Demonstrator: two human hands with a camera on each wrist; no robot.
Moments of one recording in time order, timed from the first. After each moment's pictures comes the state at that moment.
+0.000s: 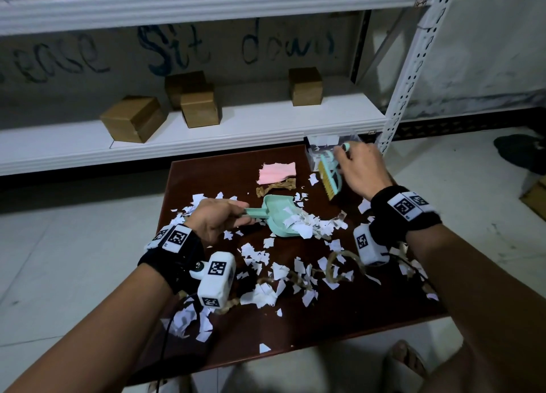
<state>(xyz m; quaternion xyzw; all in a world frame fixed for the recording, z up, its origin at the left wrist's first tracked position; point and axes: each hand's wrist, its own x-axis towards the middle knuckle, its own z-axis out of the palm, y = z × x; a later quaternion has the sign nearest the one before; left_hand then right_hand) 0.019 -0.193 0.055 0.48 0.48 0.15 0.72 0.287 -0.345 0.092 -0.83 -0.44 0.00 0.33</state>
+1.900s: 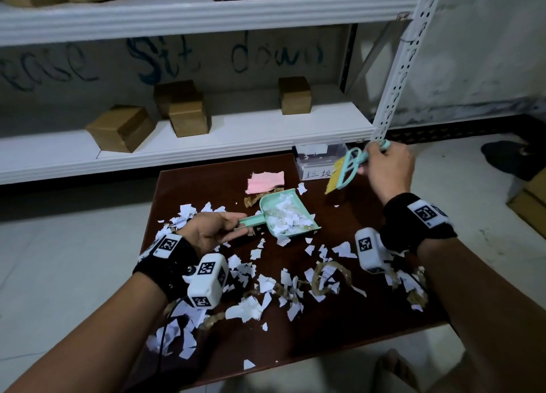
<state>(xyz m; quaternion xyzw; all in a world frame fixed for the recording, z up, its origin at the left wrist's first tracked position) 0.040 -0.194 0.045 0.40 0.45 0.12 0.79 0.328 -0.376 0.109 -0.80 -0.21 -0.02 0.56</state>
